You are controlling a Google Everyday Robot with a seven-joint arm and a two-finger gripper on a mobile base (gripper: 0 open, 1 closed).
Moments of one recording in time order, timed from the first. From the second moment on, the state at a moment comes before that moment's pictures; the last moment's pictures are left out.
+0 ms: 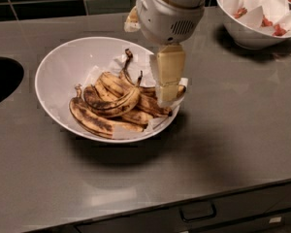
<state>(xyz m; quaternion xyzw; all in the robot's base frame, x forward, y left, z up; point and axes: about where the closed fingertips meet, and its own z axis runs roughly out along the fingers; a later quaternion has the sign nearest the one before) 0.479 0.005 0.985 -0.82 0.54 -0.02 0.18</state>
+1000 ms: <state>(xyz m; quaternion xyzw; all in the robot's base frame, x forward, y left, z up) 0.480 0.036 0.972 -0.84 0.51 0.00 0.18</state>
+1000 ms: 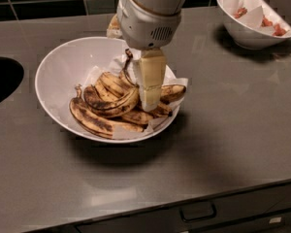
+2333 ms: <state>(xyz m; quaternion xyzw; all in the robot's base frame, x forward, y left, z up) 0.448 0.057 0.943 -0.84 0.50 0.04 0.19</state>
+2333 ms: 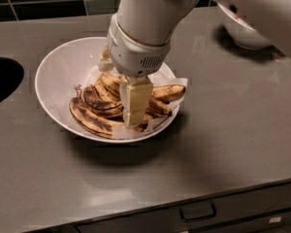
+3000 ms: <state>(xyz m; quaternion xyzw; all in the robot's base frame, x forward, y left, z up) 0.448 0.052 0.938 -0.83 0.53 0.03 0.17</state>
